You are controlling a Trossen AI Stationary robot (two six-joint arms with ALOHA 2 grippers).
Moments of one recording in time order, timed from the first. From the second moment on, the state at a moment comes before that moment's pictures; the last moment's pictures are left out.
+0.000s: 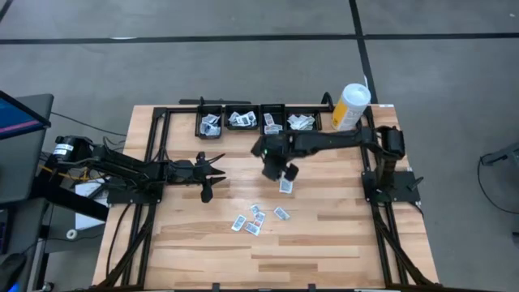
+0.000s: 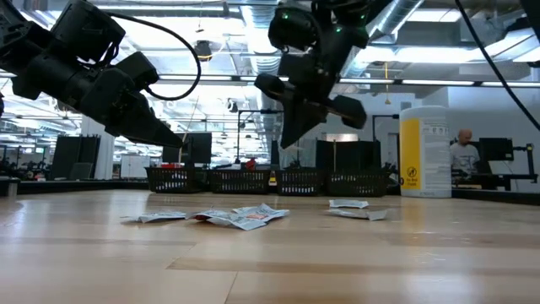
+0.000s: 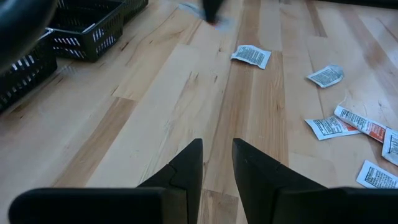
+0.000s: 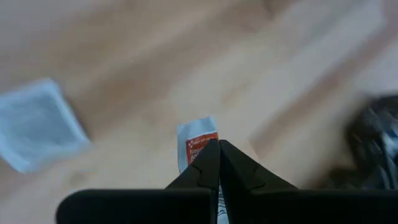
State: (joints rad) left arm -0.07 0.96 0.16 0.52 -0.23 -0.11; right arm -0.13 1.87 1.39 -0.61 0.00 -1.20
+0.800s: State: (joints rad) left arm -0.07 0.96 0.16 0.52 -0.23 -0.11; right arm -0.56 1.87 1.46 -0.46 -0.13 -1.15
